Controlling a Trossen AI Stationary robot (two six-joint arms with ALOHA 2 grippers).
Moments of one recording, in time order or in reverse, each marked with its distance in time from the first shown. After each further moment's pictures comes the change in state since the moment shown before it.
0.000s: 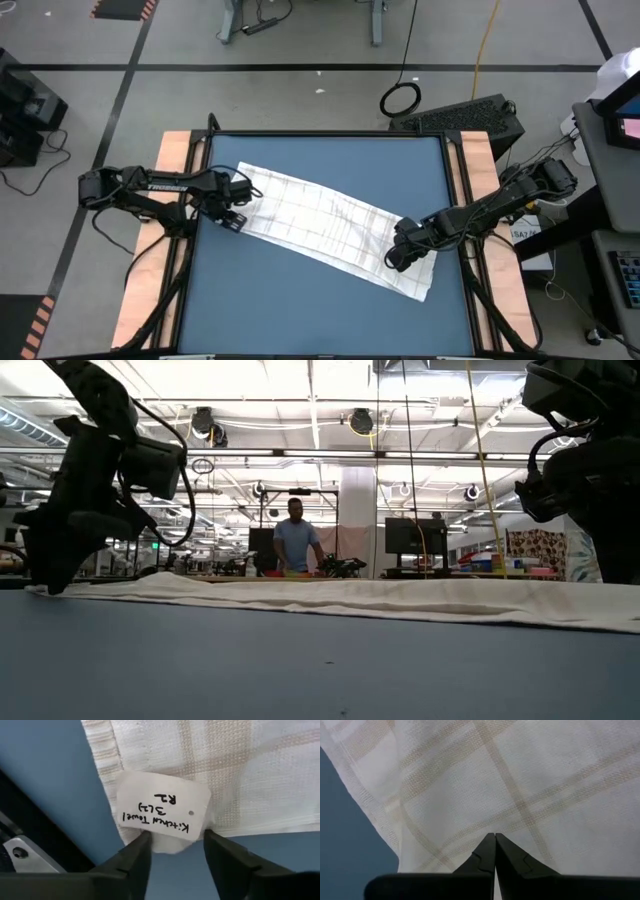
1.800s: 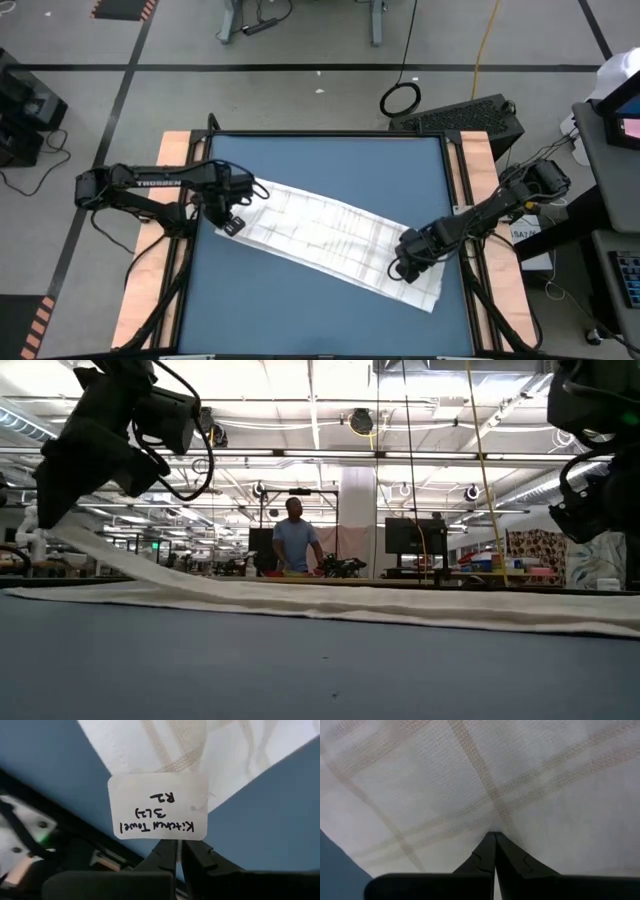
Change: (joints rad) left arm -0.070 -0.036 0.263 -0.321 0.217 0.150; right arm 0.098 0.103 0.001 -0.085 -0.158 0.050
